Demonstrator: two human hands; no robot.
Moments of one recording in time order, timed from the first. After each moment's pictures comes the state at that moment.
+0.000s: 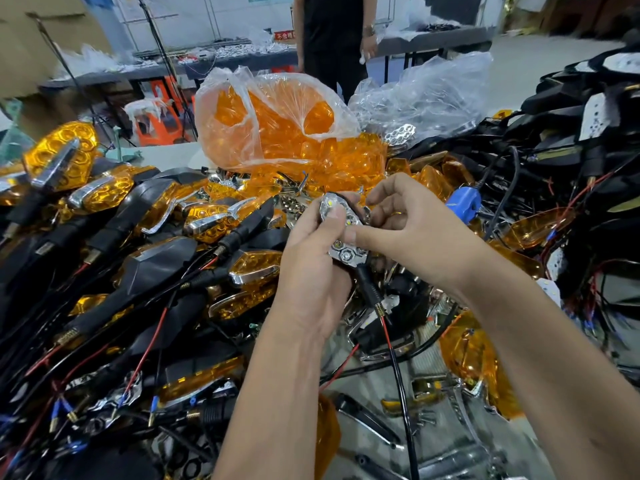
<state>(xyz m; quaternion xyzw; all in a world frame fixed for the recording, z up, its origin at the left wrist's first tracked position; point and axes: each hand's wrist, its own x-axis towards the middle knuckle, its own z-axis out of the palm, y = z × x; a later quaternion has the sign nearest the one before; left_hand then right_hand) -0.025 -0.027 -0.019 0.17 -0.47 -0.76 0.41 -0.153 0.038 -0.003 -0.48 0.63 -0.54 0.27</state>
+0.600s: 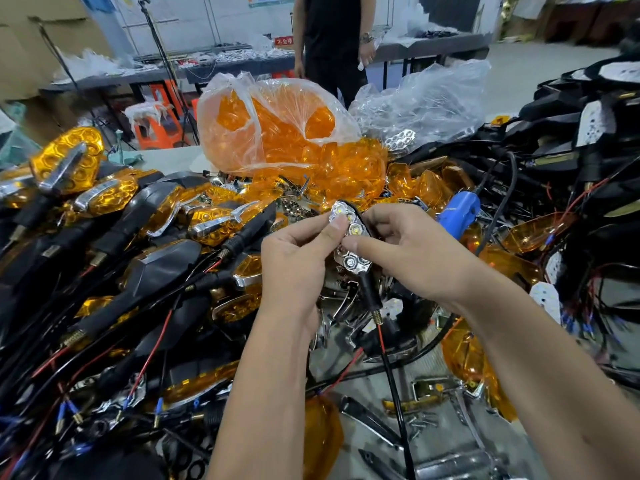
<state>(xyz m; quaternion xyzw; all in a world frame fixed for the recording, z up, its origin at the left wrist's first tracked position) -0.012 -0.041 -0.023 0.29 -0.54 -0.64 0.46 -0.144 0.040 -0.006 -0.56 0.64 -0.47 0.23</state>
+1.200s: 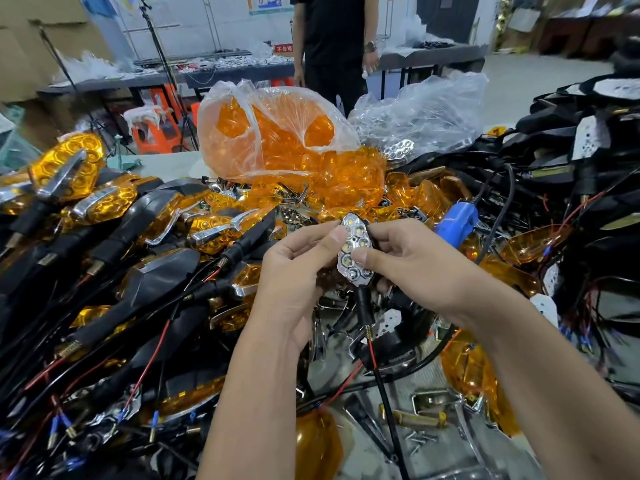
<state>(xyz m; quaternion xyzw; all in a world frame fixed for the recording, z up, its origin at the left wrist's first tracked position) -0.006 -0.049 -0.028 0.27 -0.52 -0.71 0.39 -0.144 0.047 0.001 -0.55 0.65 -0.43 0.29</state>
